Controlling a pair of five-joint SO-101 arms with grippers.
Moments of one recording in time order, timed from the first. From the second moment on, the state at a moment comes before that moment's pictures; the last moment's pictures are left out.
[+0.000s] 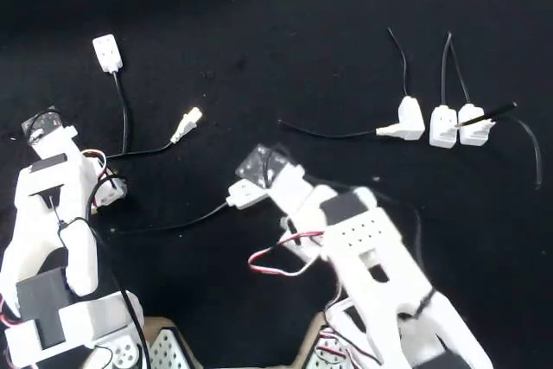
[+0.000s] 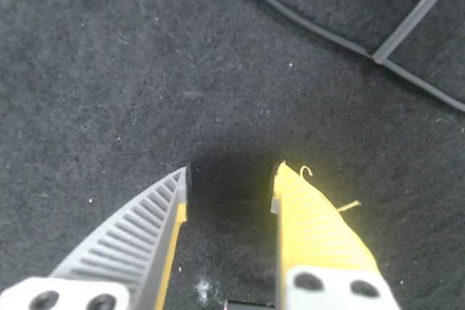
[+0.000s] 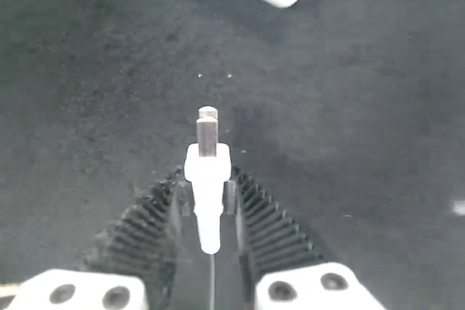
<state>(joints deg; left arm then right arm) -27.1 -11.6 47.1 48.8 11.3 -22.9 -39.2 61.8 64.9 30.2</state>
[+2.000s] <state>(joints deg) -0.2 -103.9 92.3 49.1 0.1 -50.9 -41.7 75.3 16.0 -1.7</state>
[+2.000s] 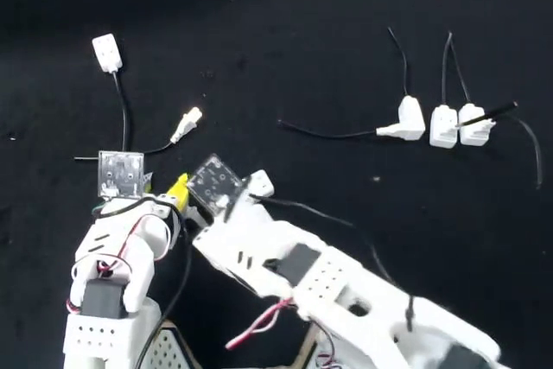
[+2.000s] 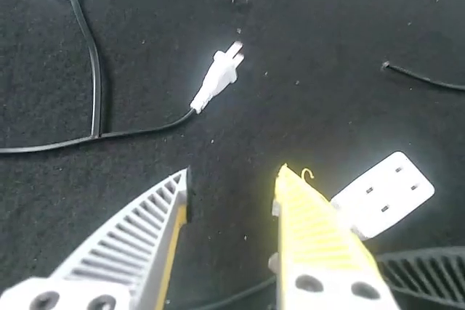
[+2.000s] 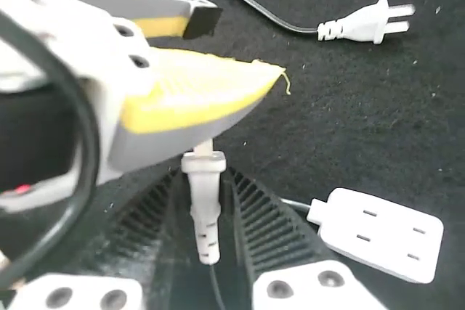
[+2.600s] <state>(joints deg) -0.2 -104.0 93.1 49.1 0.1 -49.2 -58.8 82.2 18.5 0.6</state>
